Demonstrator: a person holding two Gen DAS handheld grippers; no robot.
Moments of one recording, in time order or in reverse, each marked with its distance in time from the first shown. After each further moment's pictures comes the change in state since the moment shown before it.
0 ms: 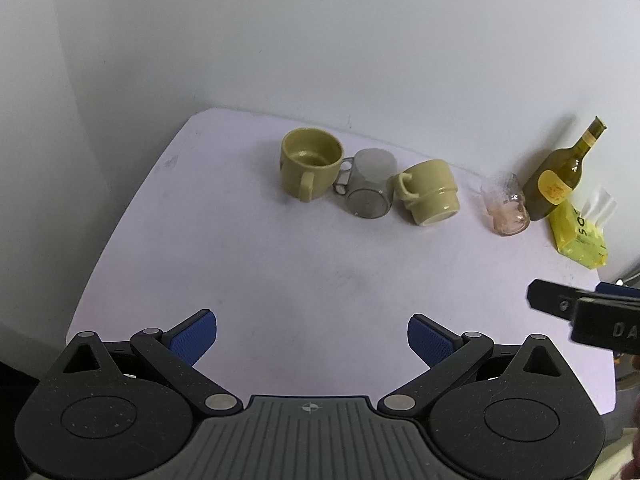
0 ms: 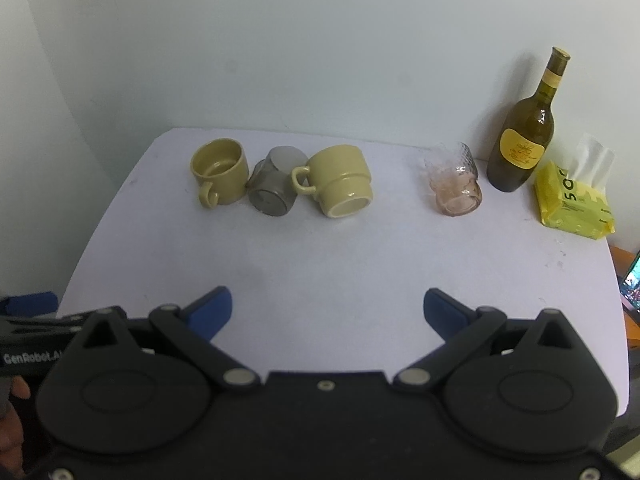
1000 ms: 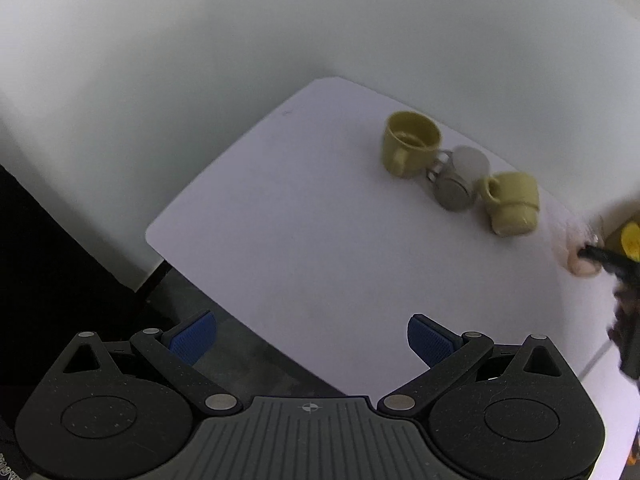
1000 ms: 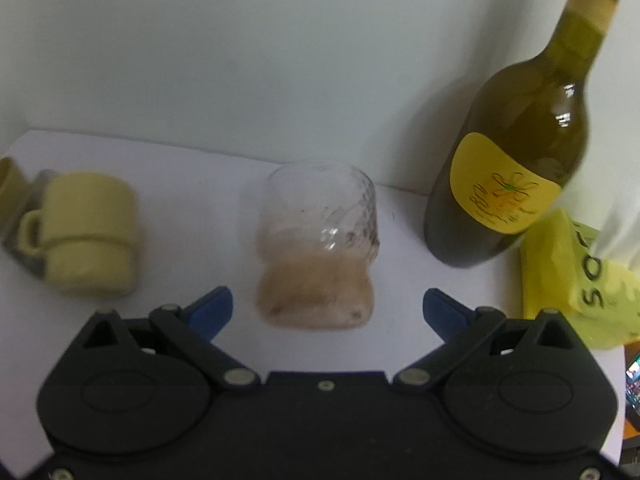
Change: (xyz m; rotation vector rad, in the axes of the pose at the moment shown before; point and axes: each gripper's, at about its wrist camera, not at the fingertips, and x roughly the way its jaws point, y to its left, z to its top) left arm -0.030 -0.059 -0.029 -0.273 0.076 0.340; right arm 0.240 -0.187 0.082 -0.068 0.003 -0.076
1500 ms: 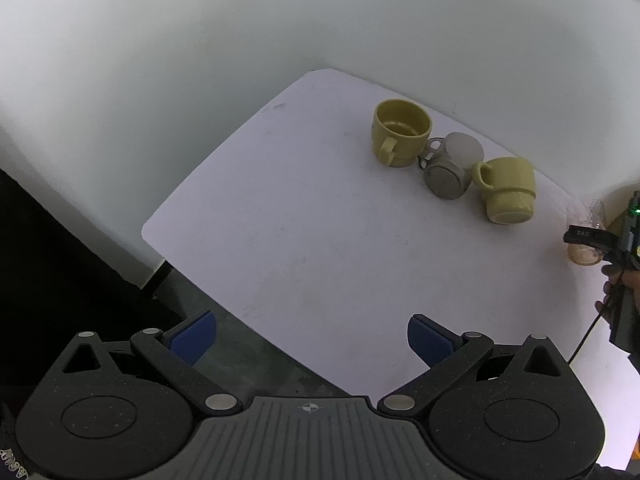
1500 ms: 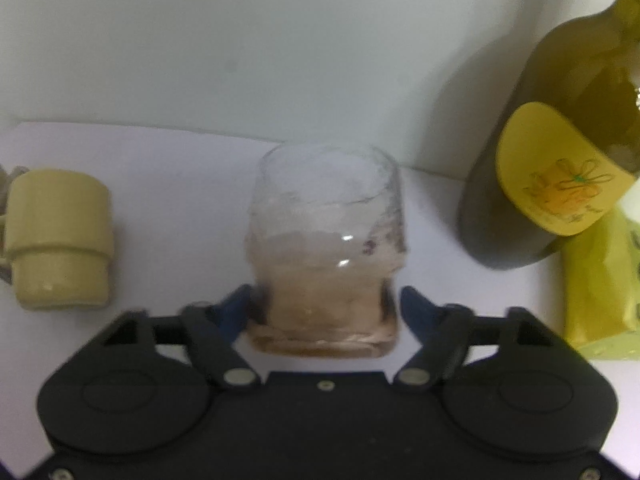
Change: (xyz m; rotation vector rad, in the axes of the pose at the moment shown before) left arm 0.006 -0.014 0.007 -0.008 0.012 0.018; right arm 0.035 0.003 0.009 0.011 0.078 0.058
